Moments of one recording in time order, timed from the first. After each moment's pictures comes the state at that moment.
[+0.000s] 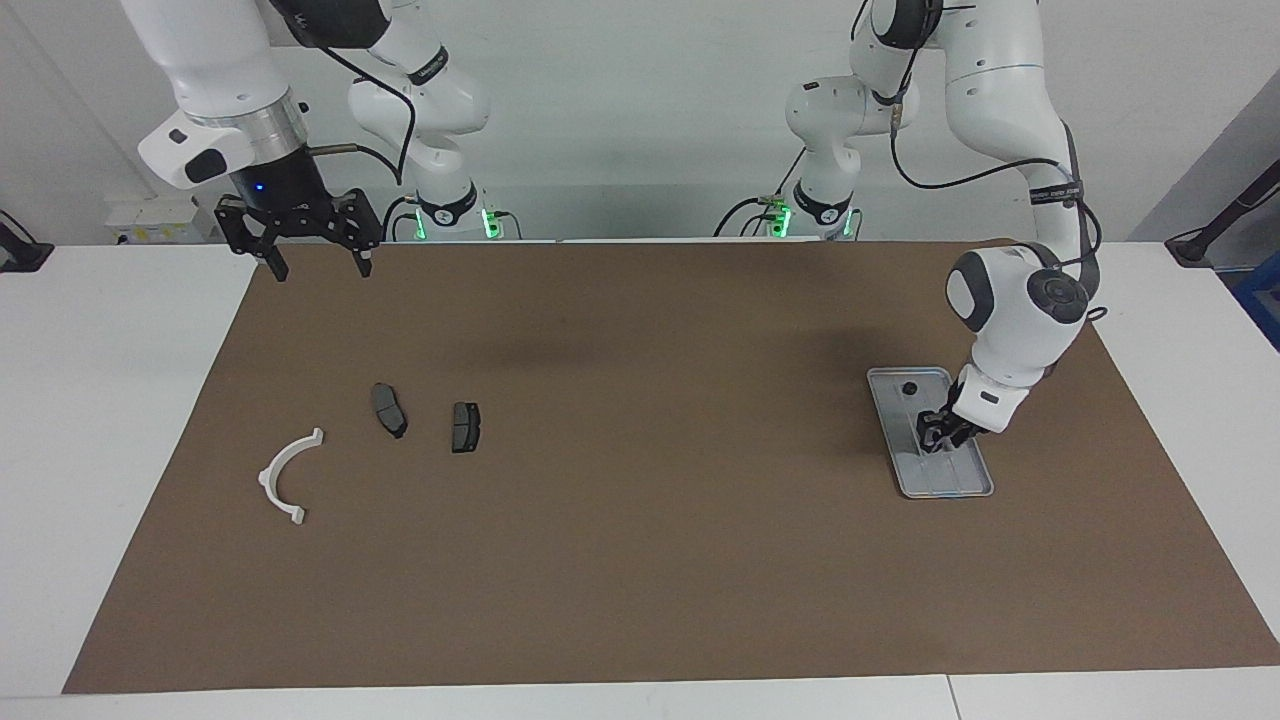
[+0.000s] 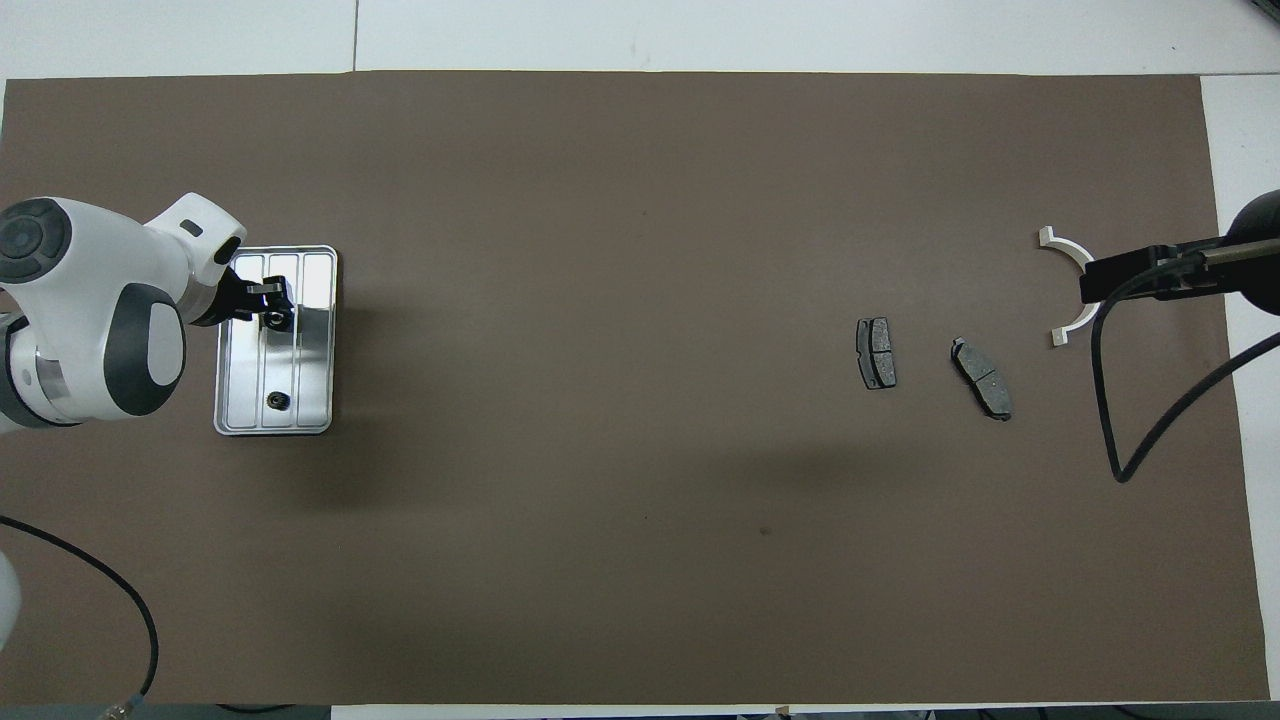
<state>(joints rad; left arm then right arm) 0.05 0.32 -0.04 -1.98 0.02 2.36 -0.10 -0.01 -0.04 0.06 -1.60 -0.01 1.63 -0.01</state>
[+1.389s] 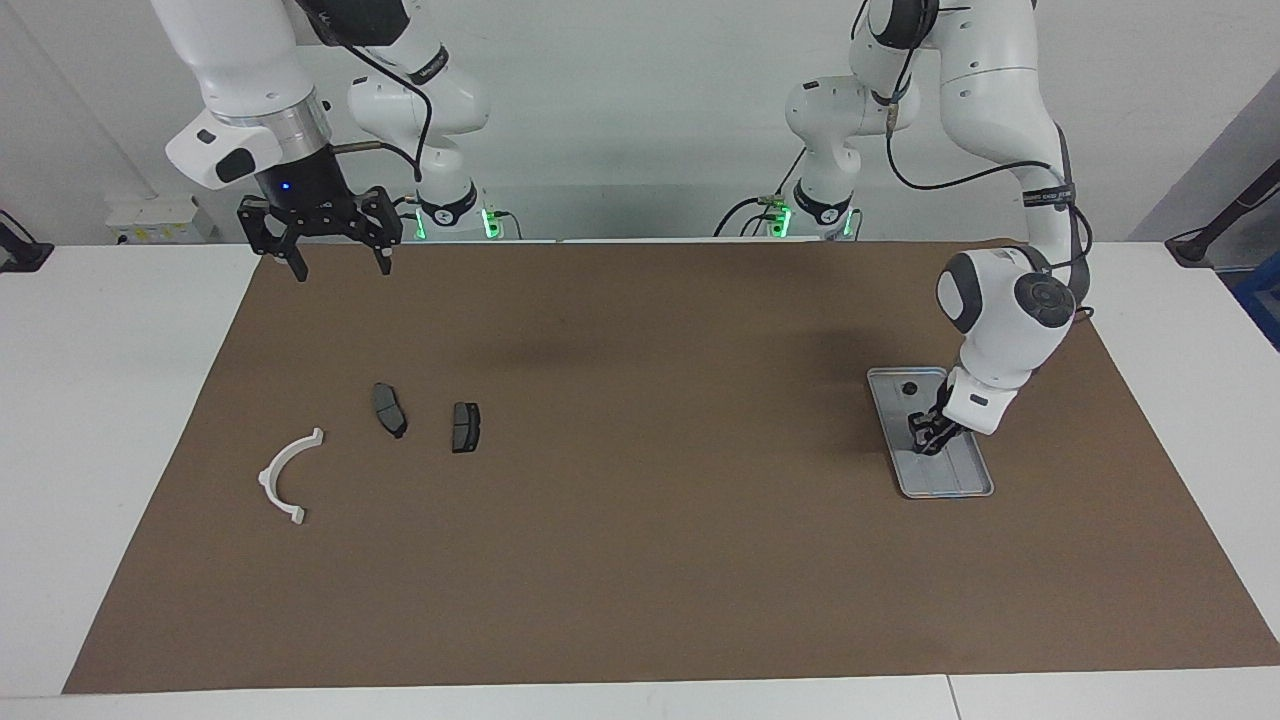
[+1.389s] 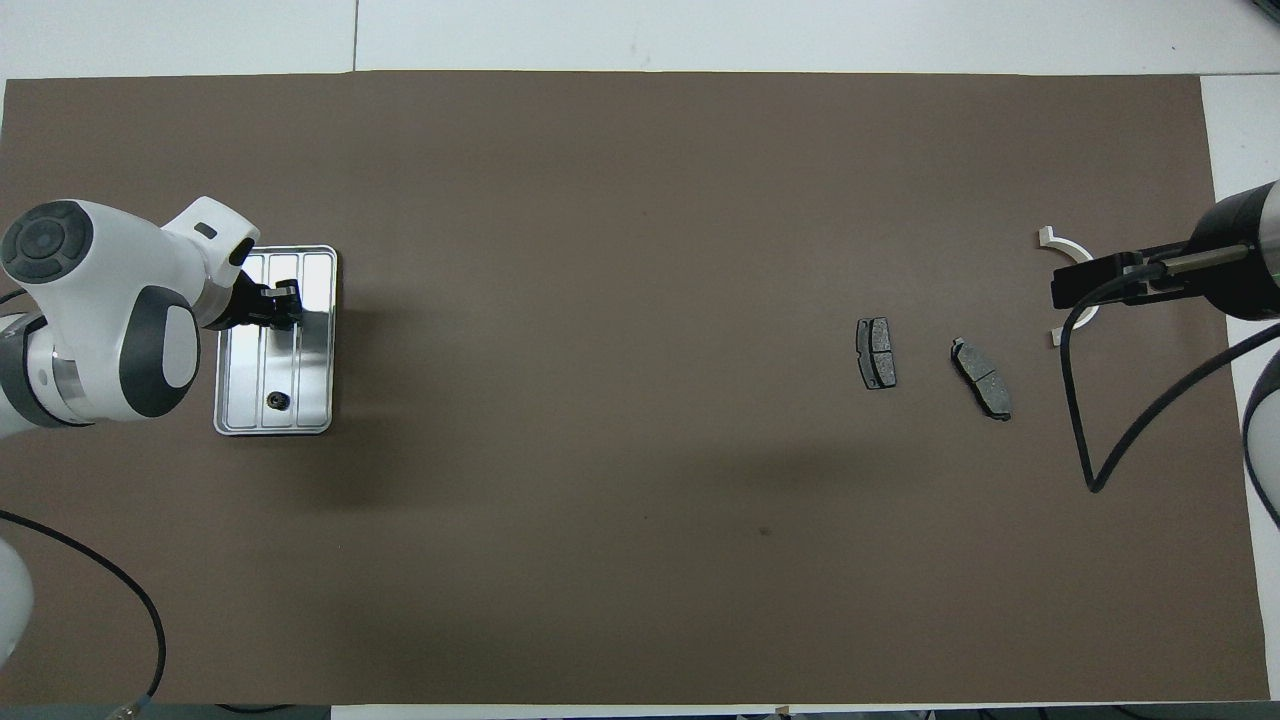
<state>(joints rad) 0.02 0.33 -0.04 -1.96 0.02 2.32 -0.16 0.02 -0.04 0.06 -1.60 -0.01 1.63 -0.01</state>
